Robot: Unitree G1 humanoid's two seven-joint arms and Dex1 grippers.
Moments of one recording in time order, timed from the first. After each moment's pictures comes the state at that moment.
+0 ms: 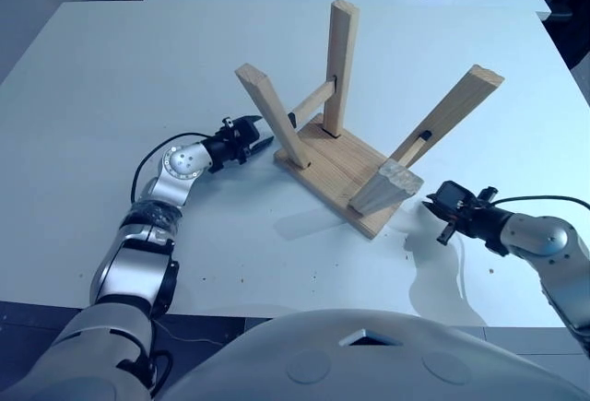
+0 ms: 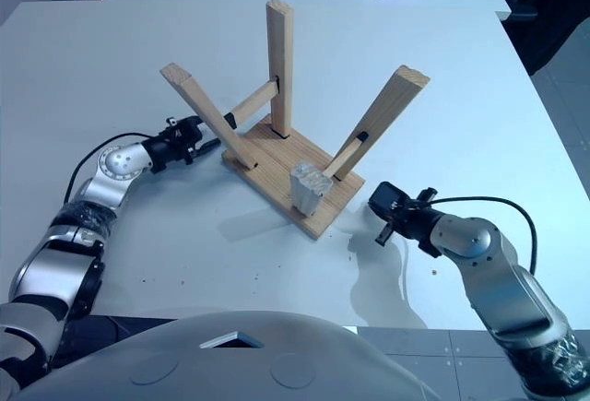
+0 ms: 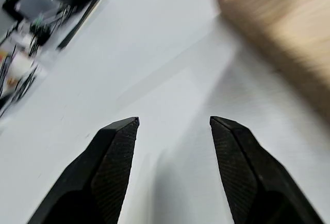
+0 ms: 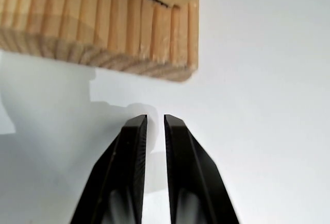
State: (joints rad) left arm -0.43 0.48 -0.23 0.79 0.12 -0.55 -0.67; right arm 0.26 -0.84 0.15 -0.62 0.00 0.72 0.60
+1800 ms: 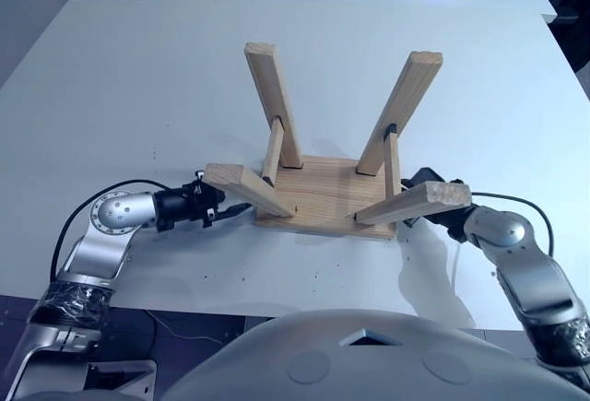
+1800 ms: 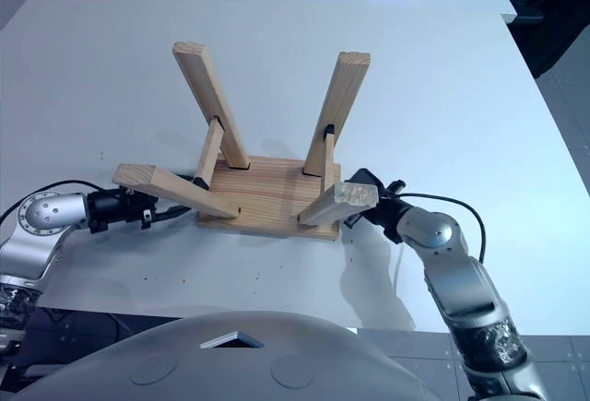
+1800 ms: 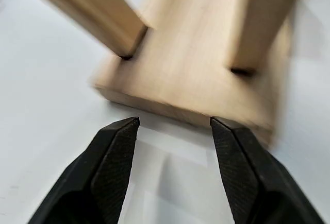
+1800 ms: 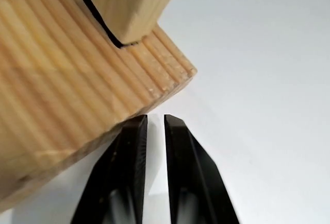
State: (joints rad) left arm 0.09 0.77 -0.07 0.00 -0.22 -0.16 -1.01; right arm 0.26 -0.59 0.11 -0.56 0.03 0.64 0.57
